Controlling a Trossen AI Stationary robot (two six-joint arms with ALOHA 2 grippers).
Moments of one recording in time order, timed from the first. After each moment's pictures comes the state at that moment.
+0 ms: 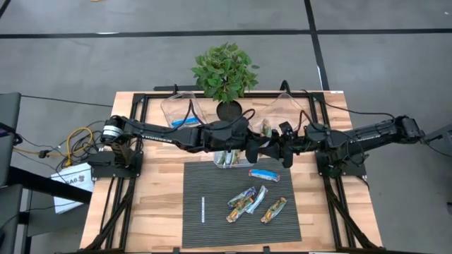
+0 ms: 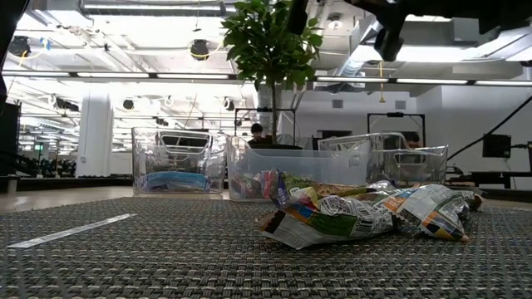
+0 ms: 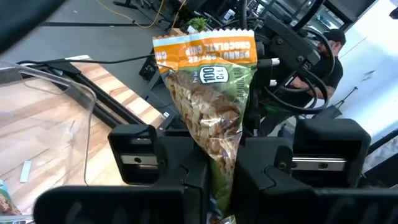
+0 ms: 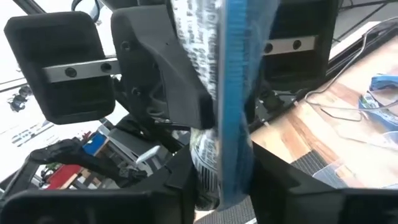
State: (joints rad) left arm -0.06 1.82 1.54 0.18 -0.22 -0.65; right arm 0.08 0.97 0.52 0.47 -0.06 0.68
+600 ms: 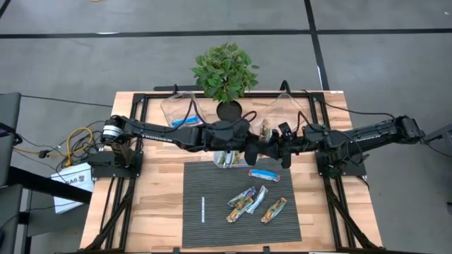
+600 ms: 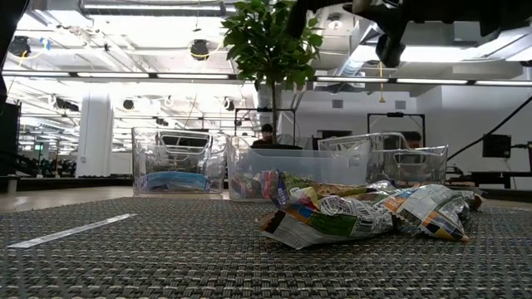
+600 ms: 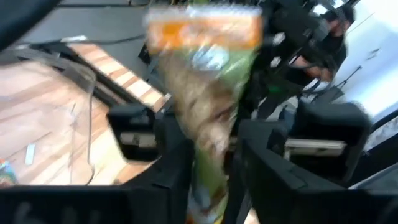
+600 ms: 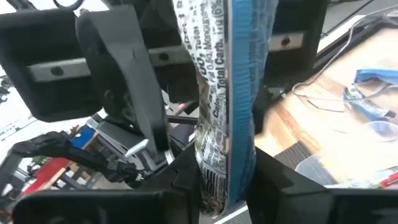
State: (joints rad) left arm -0.06 1.82 1.54 0.11 -0.16 -0.64; right arm 0.08 0.97 0.52 0.42 -0.05 0.65
